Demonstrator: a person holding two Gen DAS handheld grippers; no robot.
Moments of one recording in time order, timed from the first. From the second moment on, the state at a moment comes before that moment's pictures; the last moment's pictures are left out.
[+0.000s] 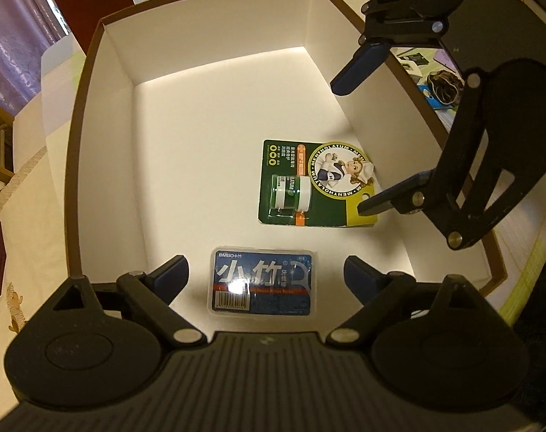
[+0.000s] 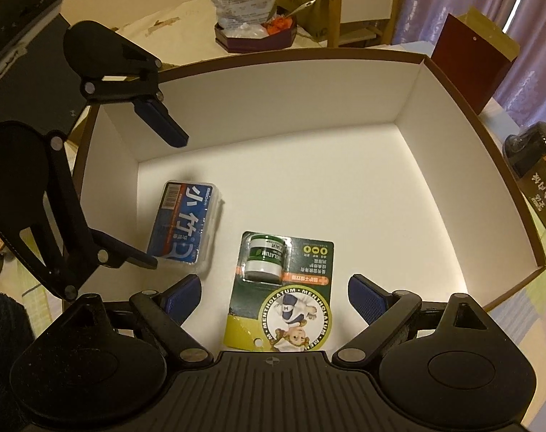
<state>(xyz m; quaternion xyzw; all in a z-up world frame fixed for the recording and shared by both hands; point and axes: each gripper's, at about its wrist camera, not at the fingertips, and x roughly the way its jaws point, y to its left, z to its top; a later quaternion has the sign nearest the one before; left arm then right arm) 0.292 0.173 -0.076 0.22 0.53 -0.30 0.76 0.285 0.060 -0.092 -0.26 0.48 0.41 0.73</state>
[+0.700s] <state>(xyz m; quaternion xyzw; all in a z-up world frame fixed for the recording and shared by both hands) 0.247 0.164 -0.026 0.23 0.49 -0.25 0.80 0.243 0.034 -0.039 -0.26 0.42 0.42 0.77</state>
